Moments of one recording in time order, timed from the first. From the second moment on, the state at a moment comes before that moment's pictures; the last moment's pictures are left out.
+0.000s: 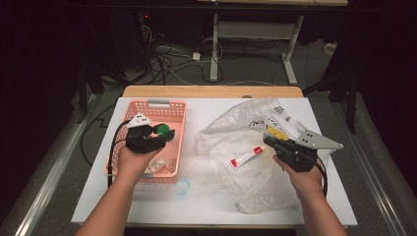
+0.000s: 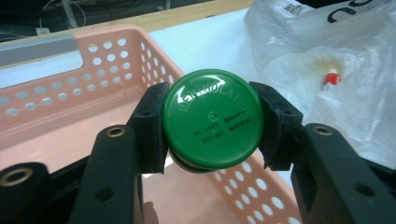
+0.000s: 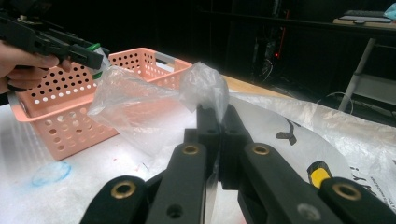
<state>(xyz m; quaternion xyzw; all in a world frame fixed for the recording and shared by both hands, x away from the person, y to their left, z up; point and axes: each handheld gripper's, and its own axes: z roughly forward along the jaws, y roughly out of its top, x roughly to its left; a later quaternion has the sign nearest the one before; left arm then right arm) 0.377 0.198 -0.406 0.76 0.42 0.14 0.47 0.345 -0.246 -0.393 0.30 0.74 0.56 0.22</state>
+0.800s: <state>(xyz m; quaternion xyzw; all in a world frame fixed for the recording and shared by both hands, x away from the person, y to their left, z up) 0.326 0.176 -0.404 0.75 0.38 0.15 0.51 0.343 -0.244 -0.393 0.31 0.74 0.56 0.22</state>
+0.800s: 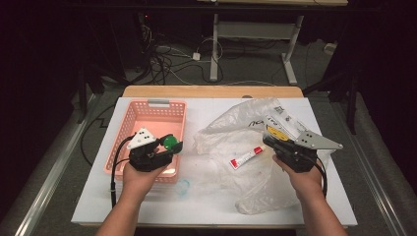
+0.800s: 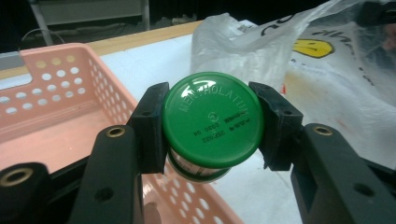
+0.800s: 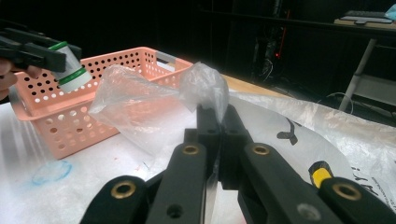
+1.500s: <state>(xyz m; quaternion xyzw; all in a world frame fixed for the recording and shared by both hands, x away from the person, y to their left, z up) 0.303 0.149 -0.405 0.77 0.35 0.12 0.52 0.342 -0.246 -0.391 0.30 0.74 0.56 0.22</state>
